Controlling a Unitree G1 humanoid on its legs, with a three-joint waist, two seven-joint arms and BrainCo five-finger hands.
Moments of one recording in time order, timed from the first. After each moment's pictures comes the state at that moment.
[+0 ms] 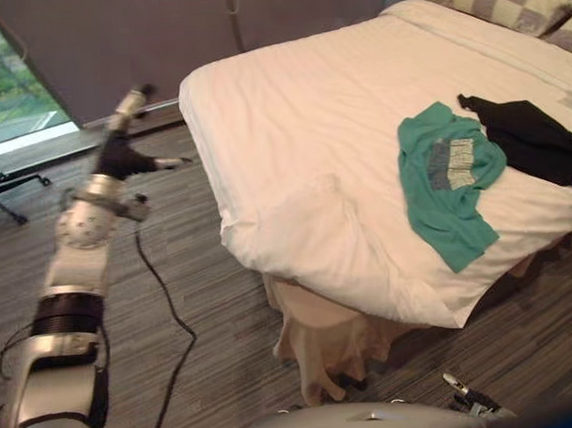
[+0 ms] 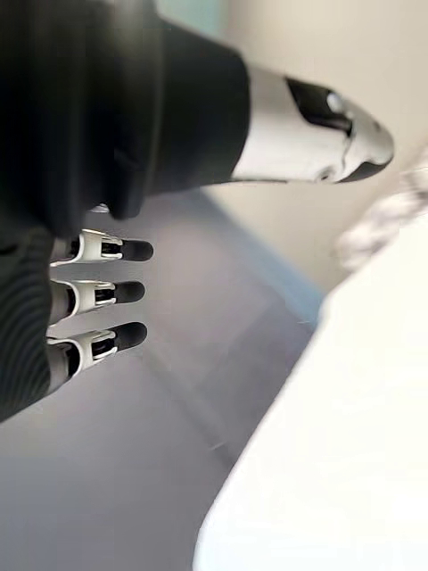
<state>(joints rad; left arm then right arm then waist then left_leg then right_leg) -0.44 0.71 -0.05 0.38 0.07 -0.42 -0.06 0.09 -0.16 -0.69 1.08 0.05 0.26 0.23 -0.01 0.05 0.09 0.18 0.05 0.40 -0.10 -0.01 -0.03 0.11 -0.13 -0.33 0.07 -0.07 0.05</state>
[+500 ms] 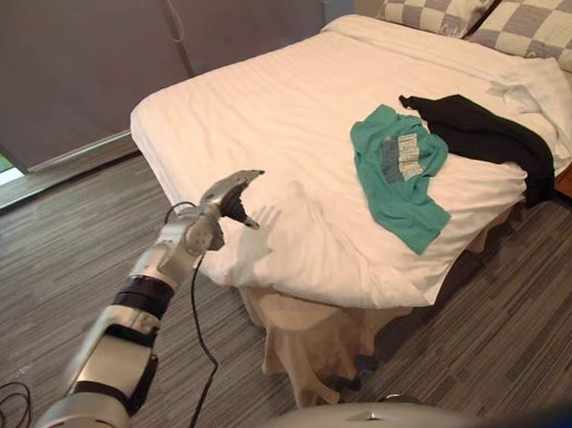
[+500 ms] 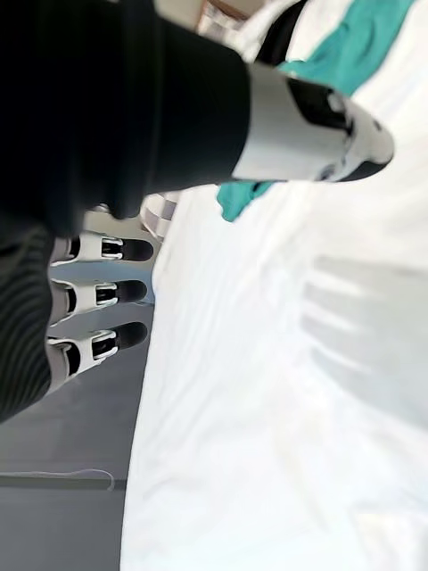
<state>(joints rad) -0.55 0.55 -0.35 0.63 0.59 -0.19 -0.07 0.24 -0.05 -0.58 1.01 0.08 0.27 0.12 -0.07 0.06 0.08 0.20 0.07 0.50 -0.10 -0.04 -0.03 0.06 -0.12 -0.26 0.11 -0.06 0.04</state>
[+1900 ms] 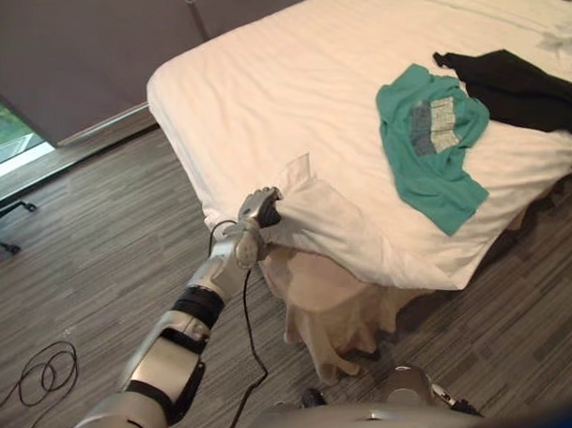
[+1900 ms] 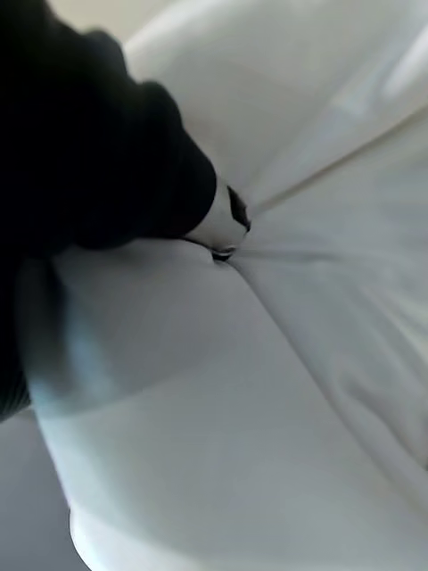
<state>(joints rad) -0.47 0.43 -0.39 0.47 0.49 -0.15 0.09 0.22 -0.04 -0.50 0.96 0.17 0.08 0.03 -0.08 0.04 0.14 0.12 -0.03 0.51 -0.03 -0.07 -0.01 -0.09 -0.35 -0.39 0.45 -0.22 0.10</state>
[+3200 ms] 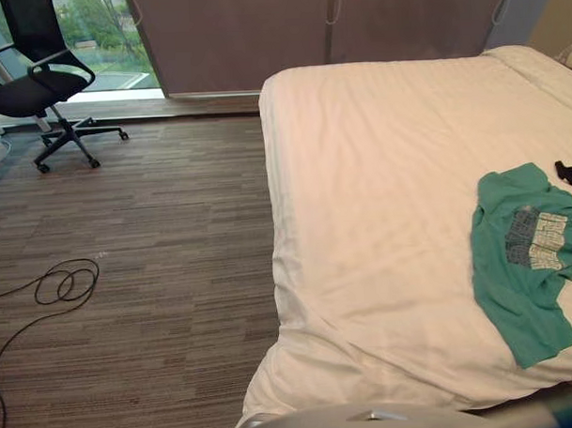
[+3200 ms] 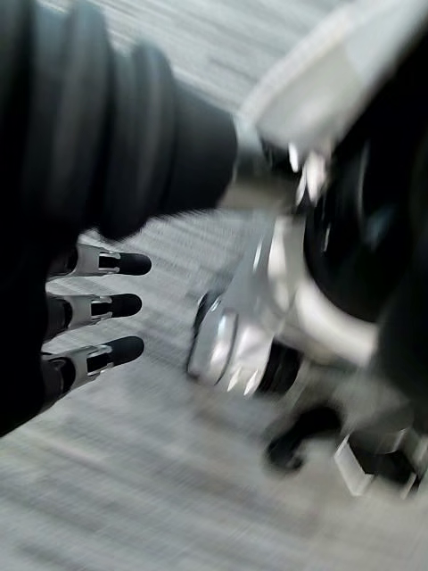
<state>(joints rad) 0.38 -0.01 0.56 0.96 0.26 0.13 -0.32 0.23 0.03 -0.62 0.94 0.02 0.17 0.09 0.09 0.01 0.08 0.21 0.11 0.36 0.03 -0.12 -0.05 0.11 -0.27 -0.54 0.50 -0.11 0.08</state>
